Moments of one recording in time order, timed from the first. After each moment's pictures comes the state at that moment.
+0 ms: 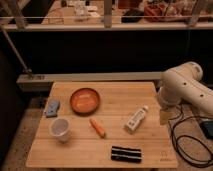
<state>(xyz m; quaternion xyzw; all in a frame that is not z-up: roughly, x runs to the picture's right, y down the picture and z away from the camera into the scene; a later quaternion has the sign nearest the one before) 0.283 0.107 0.684 -0.28 0.02 0.02 0.96</state>
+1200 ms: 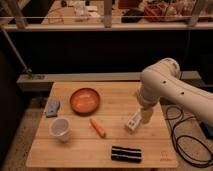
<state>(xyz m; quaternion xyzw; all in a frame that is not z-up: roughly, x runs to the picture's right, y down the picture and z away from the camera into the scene) 0.169 0.095 0.666 -0.27 -0.05 -0.08 0.96</state>
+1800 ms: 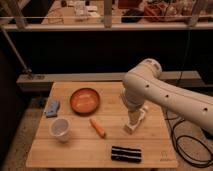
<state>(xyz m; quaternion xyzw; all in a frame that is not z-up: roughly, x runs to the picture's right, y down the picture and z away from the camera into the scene) 0.108 0.095 0.652 -0.25 -0.07 -0.15 0.95</state>
